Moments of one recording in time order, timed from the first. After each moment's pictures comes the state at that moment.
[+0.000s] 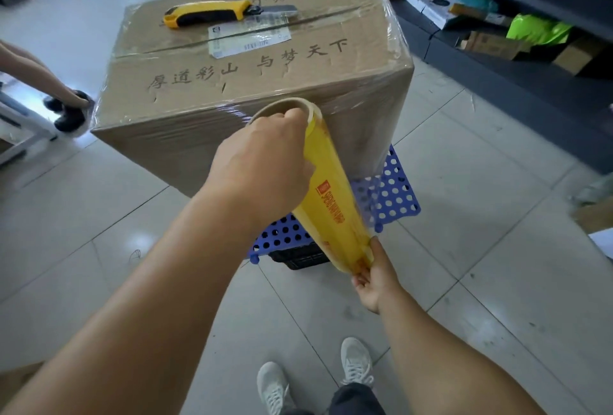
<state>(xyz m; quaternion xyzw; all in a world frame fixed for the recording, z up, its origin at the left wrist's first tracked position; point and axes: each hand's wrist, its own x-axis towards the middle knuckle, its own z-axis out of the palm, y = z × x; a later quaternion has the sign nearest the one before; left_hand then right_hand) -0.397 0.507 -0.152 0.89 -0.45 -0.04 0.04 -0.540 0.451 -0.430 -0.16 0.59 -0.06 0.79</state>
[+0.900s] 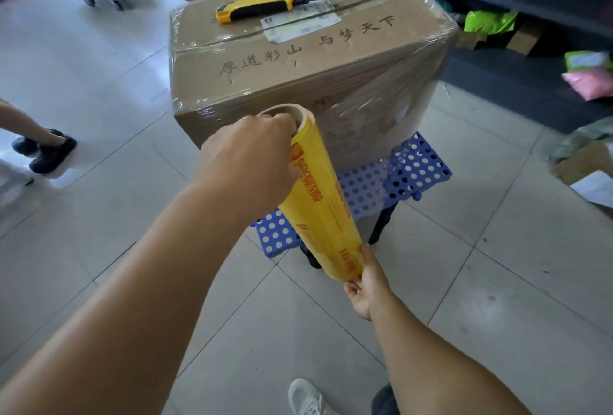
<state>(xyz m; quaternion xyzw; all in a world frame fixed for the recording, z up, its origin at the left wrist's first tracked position) -0.313 0.657 -0.147 0.85 -0.53 -0.01 0.01 -0.471 0.628 -0.414 -0.13 0.59 -0.12 0.79</state>
